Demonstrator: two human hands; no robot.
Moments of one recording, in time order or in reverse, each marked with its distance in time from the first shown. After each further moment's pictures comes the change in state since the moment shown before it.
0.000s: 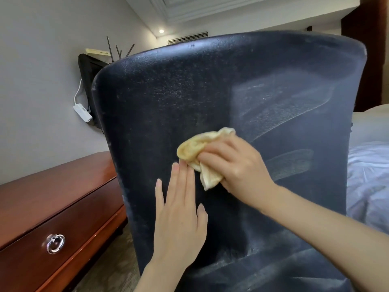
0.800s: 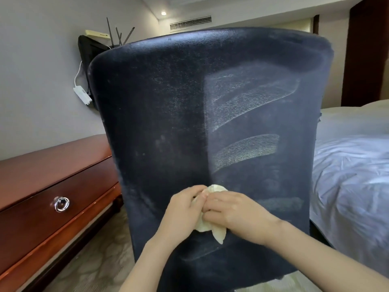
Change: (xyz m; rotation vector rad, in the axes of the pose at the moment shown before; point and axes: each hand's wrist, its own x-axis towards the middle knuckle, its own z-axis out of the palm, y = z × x) left_hand -0.036 0.037 -0.003 -0.863 -0.359 -0.277; right_hand -0.083 -0.046 -0.082 0.300 -0.830 -0.126
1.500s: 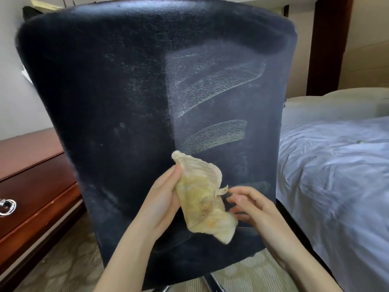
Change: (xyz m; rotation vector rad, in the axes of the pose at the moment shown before) left_hand 0.014 0.017 0.027 -1.038 -0.220 -0.097; right_hand -0.080 -0.028 -0.017 1.346 0.540 1.140
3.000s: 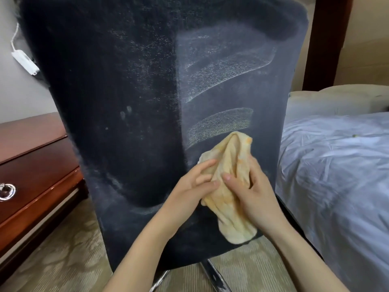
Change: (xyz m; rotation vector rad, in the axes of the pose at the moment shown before) left_hand -0.023 -0.003 0.020 0.350 -0.111 -0.070; right_hand 0.017 -0.005 0.028 -0.282 0.078 -0.331
